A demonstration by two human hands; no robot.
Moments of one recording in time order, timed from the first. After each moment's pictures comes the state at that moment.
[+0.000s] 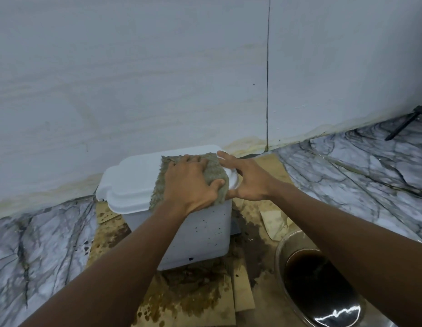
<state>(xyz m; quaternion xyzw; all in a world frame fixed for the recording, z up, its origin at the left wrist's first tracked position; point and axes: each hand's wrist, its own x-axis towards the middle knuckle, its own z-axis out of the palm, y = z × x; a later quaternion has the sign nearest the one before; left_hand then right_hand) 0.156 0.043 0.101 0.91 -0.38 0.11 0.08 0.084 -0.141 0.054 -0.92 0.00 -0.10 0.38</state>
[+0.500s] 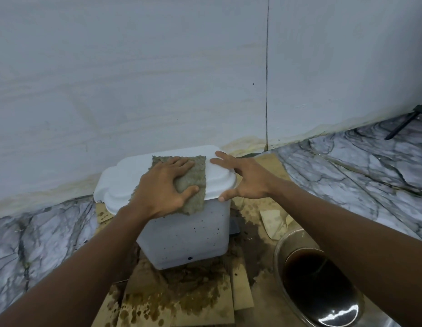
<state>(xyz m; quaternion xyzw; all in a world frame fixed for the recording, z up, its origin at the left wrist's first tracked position) 0.183 0.096 0.104 0.88 -0.44 0.08 0.14 0.081 -0.143 0.061 -0.93 0.00 -0.07 0.36</state>
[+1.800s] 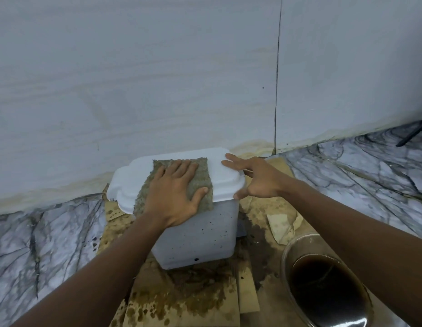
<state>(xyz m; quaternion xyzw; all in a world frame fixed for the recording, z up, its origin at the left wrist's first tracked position) 0.177 0.102 0.089 0.90 -0.42 0.12 0.07 0.085 -0.144 0.072 -0.91 0.03 -0.03 0.41</state>
